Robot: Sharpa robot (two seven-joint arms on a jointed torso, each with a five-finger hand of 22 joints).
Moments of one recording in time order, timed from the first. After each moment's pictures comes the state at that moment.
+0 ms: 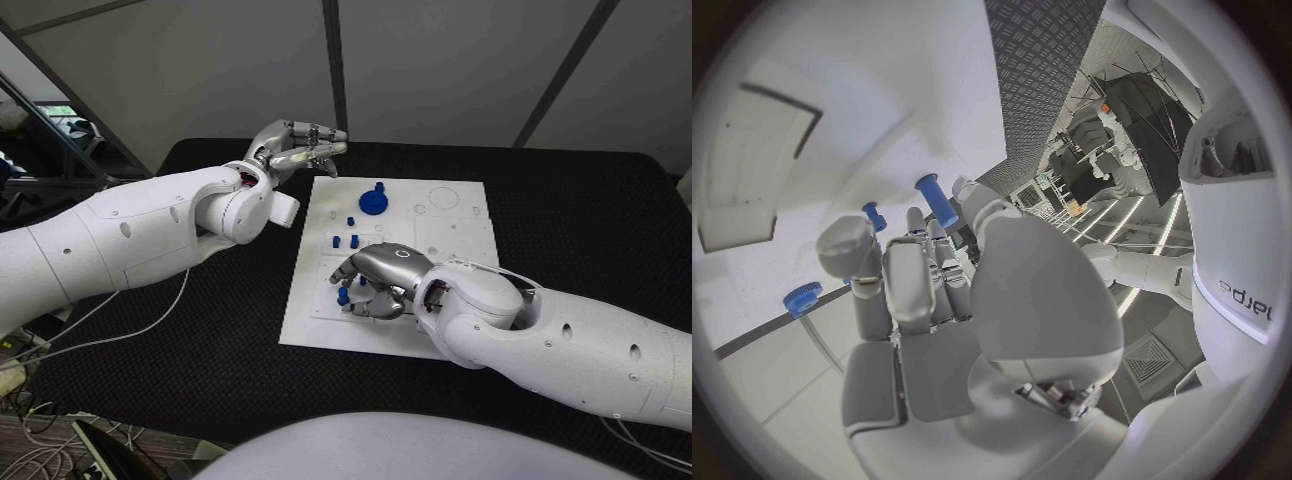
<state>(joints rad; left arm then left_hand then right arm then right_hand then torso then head) 1.12 -0.82 0.09 1.38 -0.21 -0.27 0.33 1.43 -0.11 0.35 0.00 0.12 0.89 0.22 0.16 0.07 0.85 0.16 0.46 0.08 0.98 0.08 0.89 0.35 0.20 0.93 0.18 0.54 0.93 1.00 -0.58 0.00 1.69 -1.68 -0.19 -0.22 1.38 -0.14 0.27 0.10 0.19 0.84 0.14 0.06 0.07 0.95 0.11 0.20 0.08 1.47 0.02 1.29 1.08 0.10 1.26 0.13 1.23 1.03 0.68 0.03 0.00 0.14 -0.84</state>
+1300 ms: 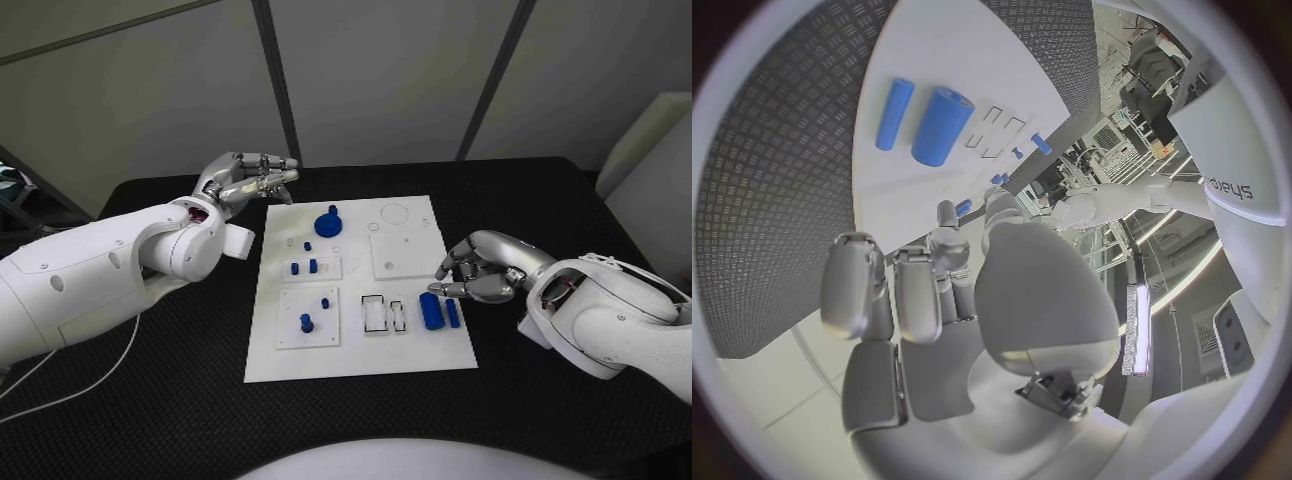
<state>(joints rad) 1.12 -0.85 0.09 1.40 -0.21 -0.26 0.33 1.43 -0.11 0.35 0.00 0.12 0.89 0.22 0.16 0.07 0.85 0.16 0.46 0.08 0.98 0.08 0.89 0.35 0.20 0.93 0.18 0.54 0.93 1.02 -1.13 0.06 1.93 -1.42 -0.34 -0.35 1.30 -0.08 -0.09 0.29 0.36 0.99 0.11 0.29 0.15 1.25 0.03 1.19 0.99 1.47 -0.03 1.42 1.29 0.07 1.41 0.07 1.39 1.28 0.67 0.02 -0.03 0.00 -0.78</state>
